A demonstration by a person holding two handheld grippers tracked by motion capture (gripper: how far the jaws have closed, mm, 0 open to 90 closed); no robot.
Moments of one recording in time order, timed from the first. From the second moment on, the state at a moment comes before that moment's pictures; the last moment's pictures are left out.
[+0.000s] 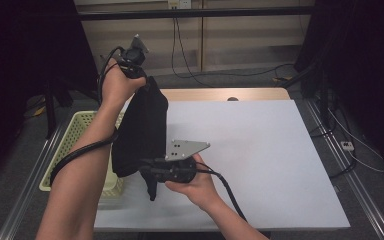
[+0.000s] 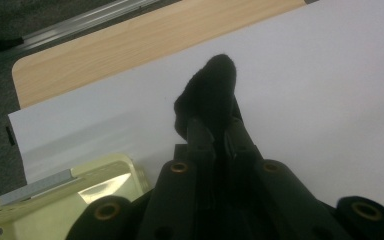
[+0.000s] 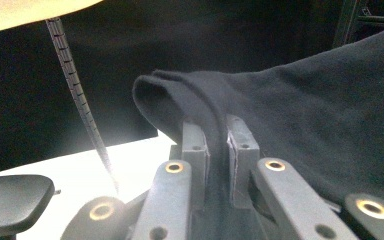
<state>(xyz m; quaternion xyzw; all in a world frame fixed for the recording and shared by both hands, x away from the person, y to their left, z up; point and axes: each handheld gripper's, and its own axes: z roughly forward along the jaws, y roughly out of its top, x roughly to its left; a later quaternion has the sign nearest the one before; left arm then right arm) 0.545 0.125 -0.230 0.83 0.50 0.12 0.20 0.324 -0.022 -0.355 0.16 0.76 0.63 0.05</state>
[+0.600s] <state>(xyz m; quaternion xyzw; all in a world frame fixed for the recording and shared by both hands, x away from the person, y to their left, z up) 0.546 0.148 -0.217 0.83 0.51 0.12 0.20 0.328 -0.002 -0.345 0.16 0.75 0.64 0.06</state>
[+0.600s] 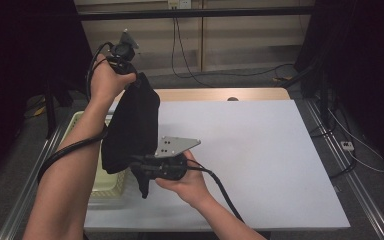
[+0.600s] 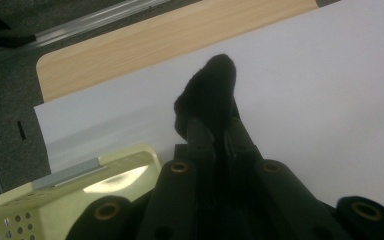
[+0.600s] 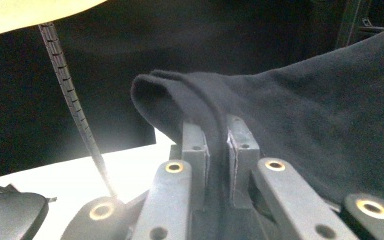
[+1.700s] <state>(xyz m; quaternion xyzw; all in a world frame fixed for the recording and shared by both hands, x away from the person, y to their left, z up) 0.548 0.175 -0.201 0.82 0.52 0.13 0.20 0.338 0.029 -0.337 0.16 0.75 0.65 0.04</state>
